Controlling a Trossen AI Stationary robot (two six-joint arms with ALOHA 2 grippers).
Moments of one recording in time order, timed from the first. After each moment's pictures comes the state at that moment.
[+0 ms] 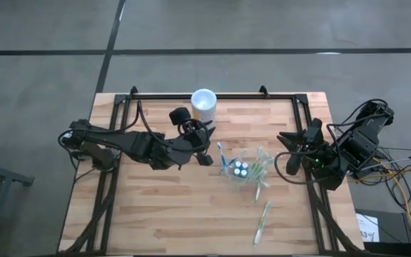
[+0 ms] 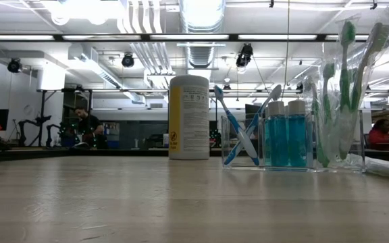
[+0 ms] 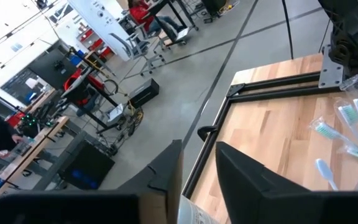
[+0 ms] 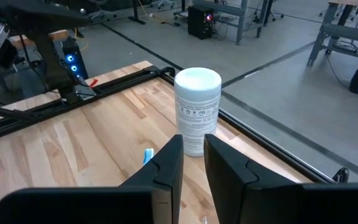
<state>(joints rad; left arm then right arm) -0.27 1.60 1.75 -0.52 -0.99 0.23 0.75 1.06 1.31 -1.28 1.20 1.07</state>
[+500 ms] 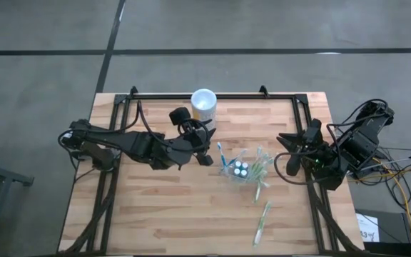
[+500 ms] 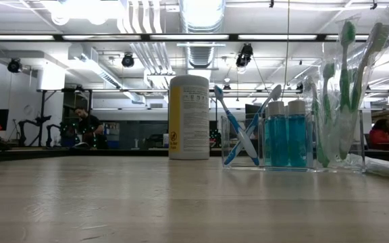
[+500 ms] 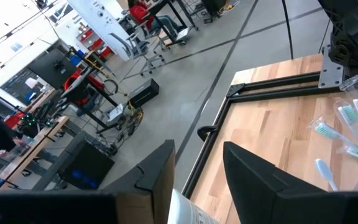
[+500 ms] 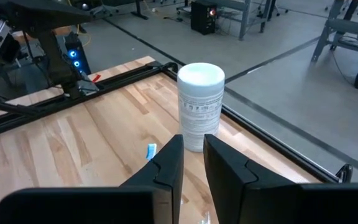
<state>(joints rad) -0.27 1.60 1.75 -0.52 -0.99 0.23 0.75 1.06 1.31 -1.27 1.17 1.07</state>
